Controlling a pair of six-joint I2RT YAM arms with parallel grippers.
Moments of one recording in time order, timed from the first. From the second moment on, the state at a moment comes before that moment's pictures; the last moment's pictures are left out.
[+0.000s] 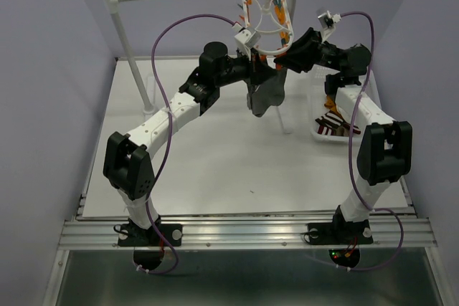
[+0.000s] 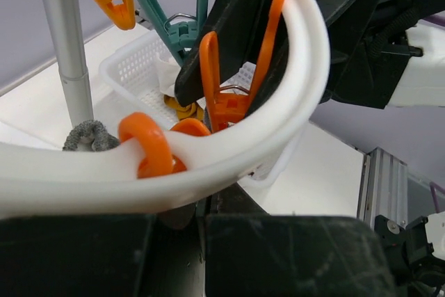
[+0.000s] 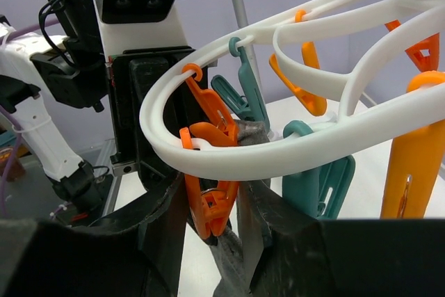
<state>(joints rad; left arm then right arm) -0.62 1.74 1.57 0.13 0.52 -0.31 0.11 1.78 1.43 1.11 -1.21 0.94</state>
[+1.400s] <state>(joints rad) -0.62 1.74 1.57 0.16 0.53 -0.33 0.11 1.79 1.43 1.11 -1.24 0.92</state>
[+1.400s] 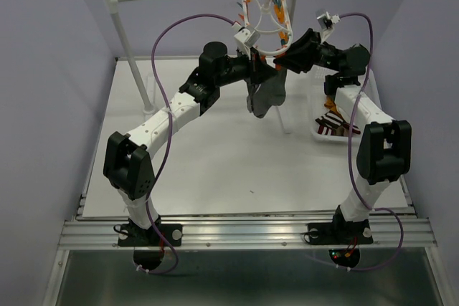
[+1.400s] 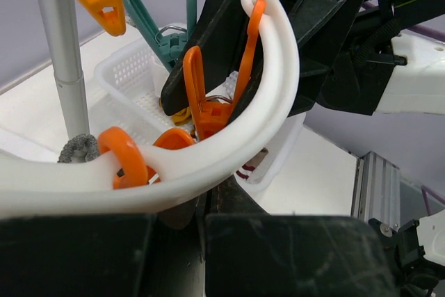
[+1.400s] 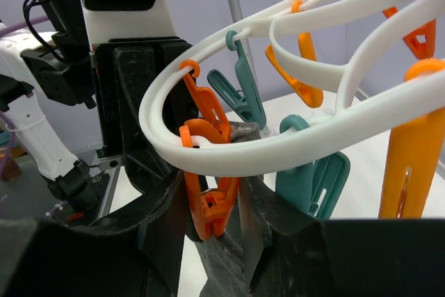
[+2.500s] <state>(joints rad) -0.62 1.71 1.53 0.22 0.58 -0.34 0.11 1.75 1.37 1.06 -1.25 0.81</state>
